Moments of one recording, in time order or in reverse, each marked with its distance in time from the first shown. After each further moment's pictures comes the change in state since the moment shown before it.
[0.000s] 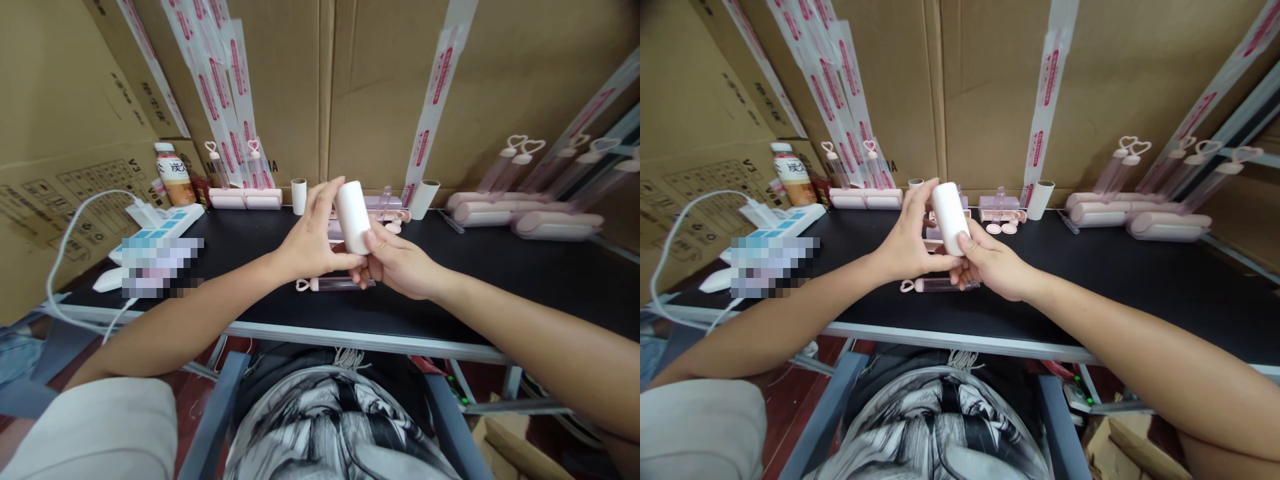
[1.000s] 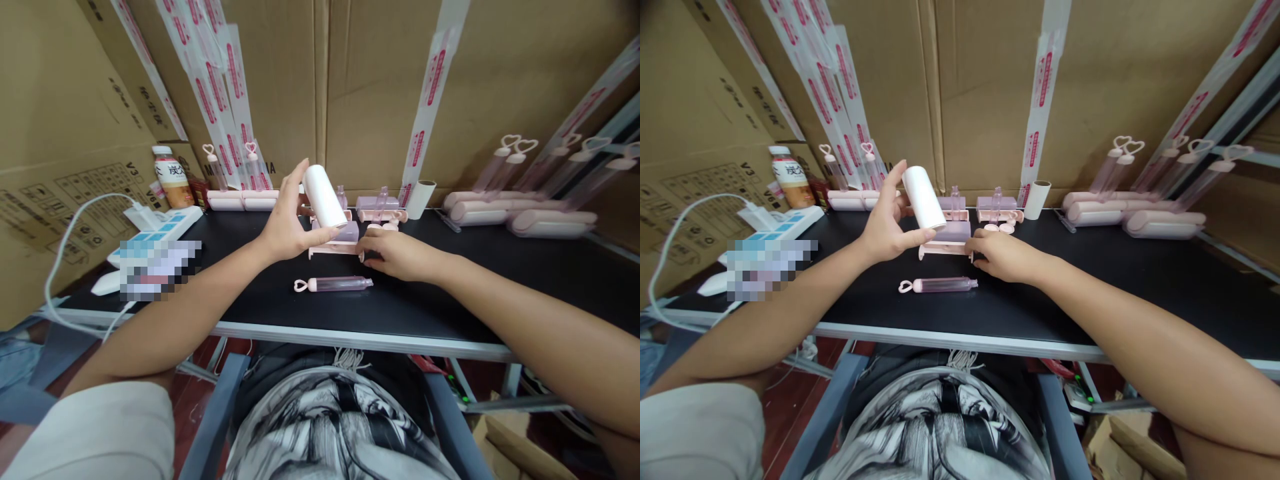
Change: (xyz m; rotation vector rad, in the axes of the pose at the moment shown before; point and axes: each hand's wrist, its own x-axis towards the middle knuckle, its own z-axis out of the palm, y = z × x) left_hand 0.012 -0.031 -0.025 -0.086 0.122 0.013; right_hand 0.012 -0.005 -0.066 -1.576 -0.113 -0.185
